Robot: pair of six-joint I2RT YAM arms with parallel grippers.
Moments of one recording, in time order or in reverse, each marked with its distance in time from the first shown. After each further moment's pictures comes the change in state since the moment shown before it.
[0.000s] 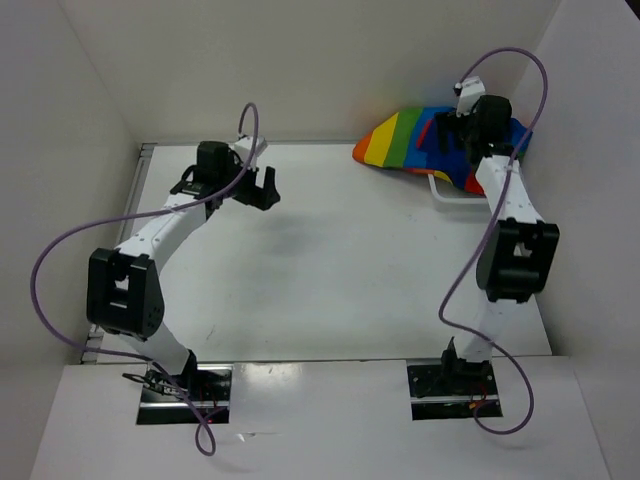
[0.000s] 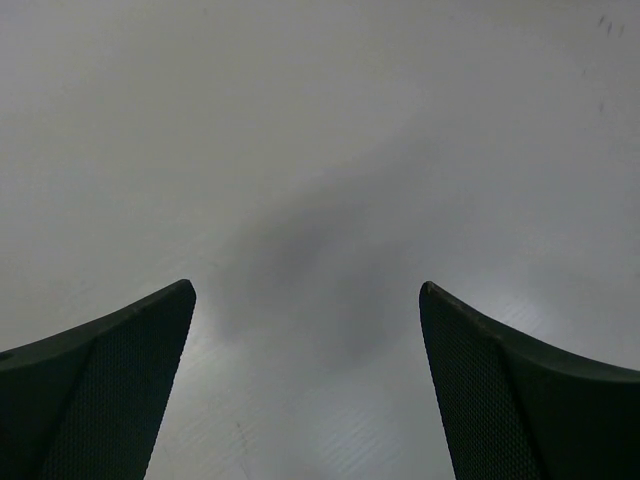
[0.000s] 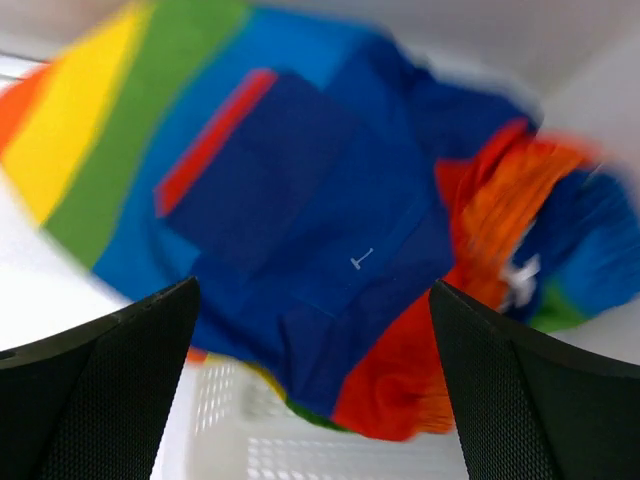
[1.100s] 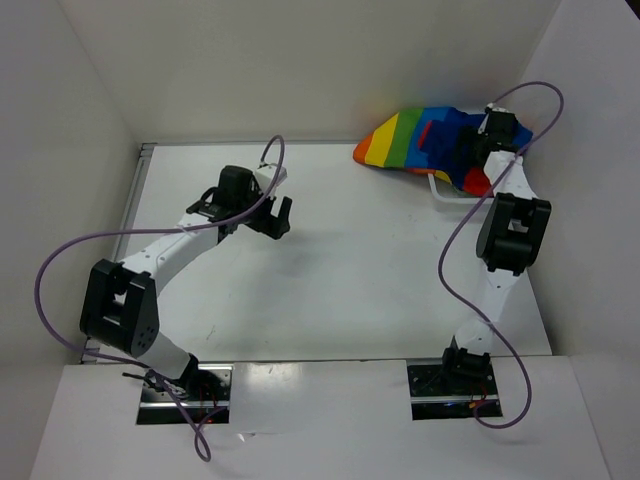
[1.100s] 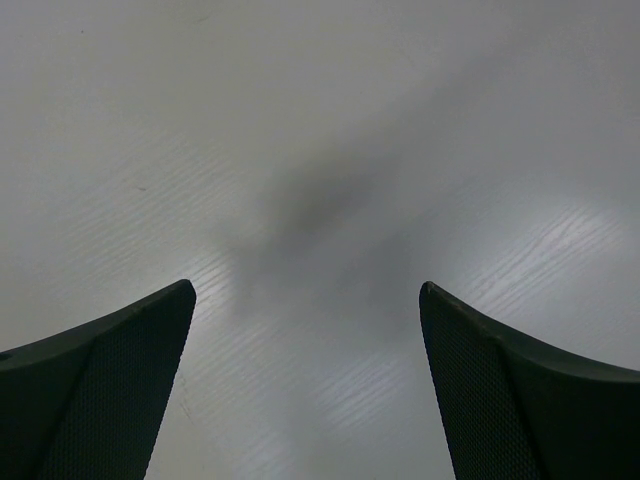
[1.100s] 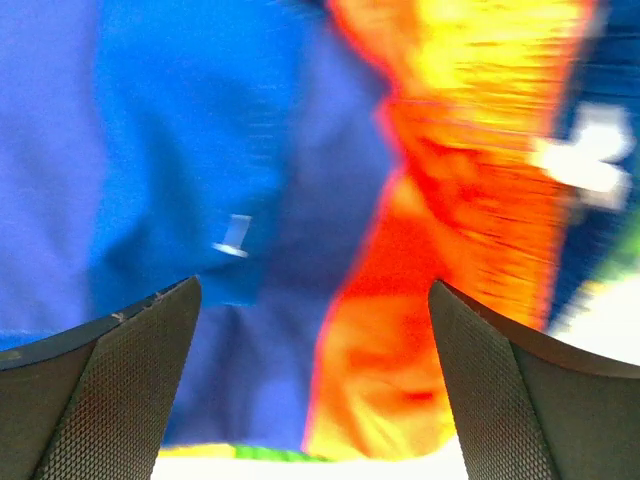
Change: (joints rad) left arm -0.154 -0.053 -0.150 -0.058 -0.161 0.000; right arm -0.120 0.420 0.284 -0.201 0.100 0.413
